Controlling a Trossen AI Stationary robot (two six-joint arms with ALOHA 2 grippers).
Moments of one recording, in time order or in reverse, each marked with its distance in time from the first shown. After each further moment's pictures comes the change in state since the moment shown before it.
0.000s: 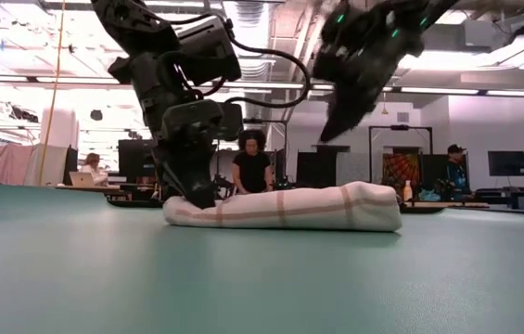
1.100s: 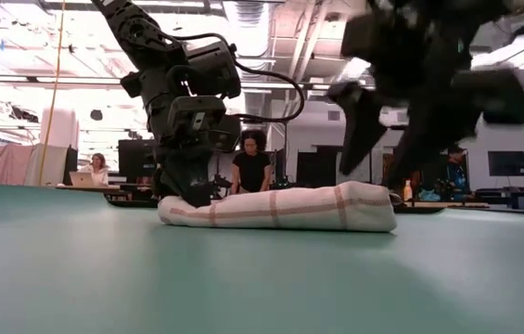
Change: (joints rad) left arm 0.116 0.004 0.001 -0.023 0.242 -0.024; right arm 0.597 0.166 -0.055 0.081 0.425 -0.083
